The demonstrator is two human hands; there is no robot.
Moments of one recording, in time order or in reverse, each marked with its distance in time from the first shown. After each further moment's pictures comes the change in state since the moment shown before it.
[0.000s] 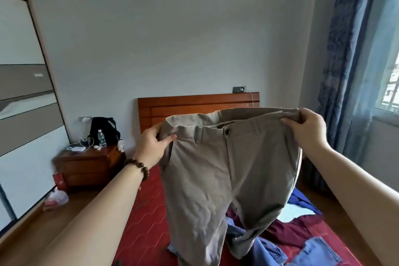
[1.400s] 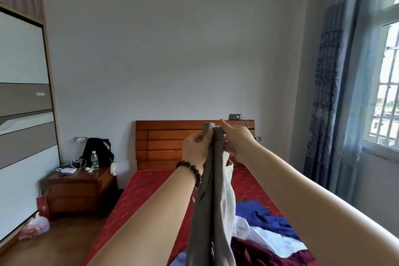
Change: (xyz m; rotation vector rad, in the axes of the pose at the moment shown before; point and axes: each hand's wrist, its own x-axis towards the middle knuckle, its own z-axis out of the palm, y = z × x) left_hand 0.011 0.102 0.054 -0.604 0.005 -0.304; right_hand -0.034 -0.163 0.094 0.416 -0.399 0.504
